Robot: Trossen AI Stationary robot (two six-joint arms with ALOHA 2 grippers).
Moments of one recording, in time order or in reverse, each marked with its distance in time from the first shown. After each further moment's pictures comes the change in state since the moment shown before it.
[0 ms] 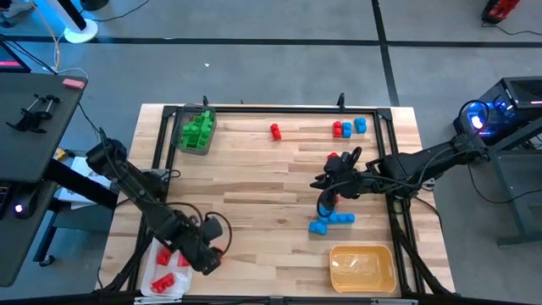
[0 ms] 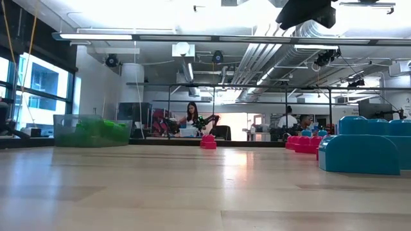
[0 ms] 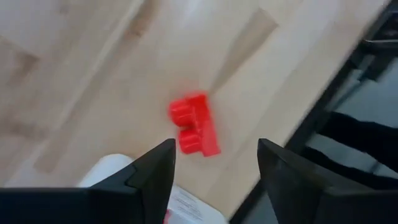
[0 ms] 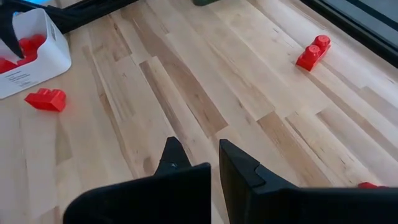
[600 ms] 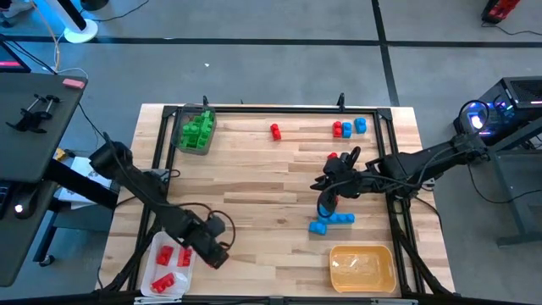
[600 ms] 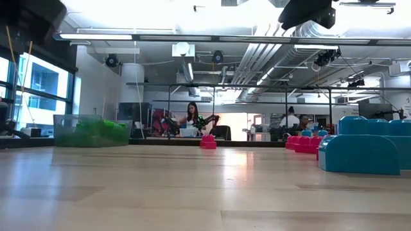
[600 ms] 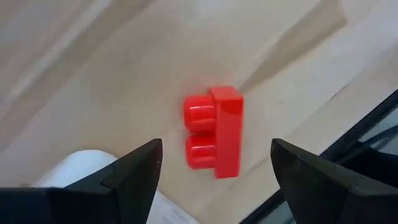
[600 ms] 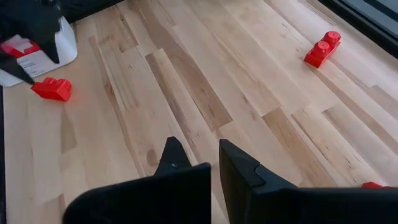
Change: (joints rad) left arm 0.066 0.042 -0.193 0.225 0.117 -0.176; right arm -0.006 0.000 0.000 -0.003 -0.039 -0.026
